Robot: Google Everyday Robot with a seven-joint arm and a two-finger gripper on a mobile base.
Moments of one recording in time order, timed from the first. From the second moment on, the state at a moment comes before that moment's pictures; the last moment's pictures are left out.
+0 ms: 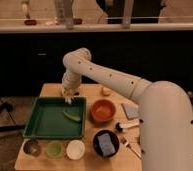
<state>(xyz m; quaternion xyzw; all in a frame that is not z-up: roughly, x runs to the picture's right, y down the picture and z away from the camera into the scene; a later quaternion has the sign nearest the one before) -0.157 0.029 0.790 -0.05 -0.36 -0.74 0.57</state>
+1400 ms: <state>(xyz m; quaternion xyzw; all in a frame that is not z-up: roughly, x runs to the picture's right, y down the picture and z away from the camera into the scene) -0.192 0.087 0.753 -0.08 -0.40 -0.70 0.58</state>
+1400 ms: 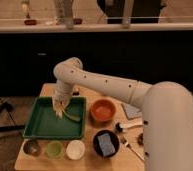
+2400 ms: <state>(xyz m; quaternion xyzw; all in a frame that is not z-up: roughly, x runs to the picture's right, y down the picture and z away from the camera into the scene) -0.300 0.150 0.709 -0.07 -0.46 -0.73 0.50</state>
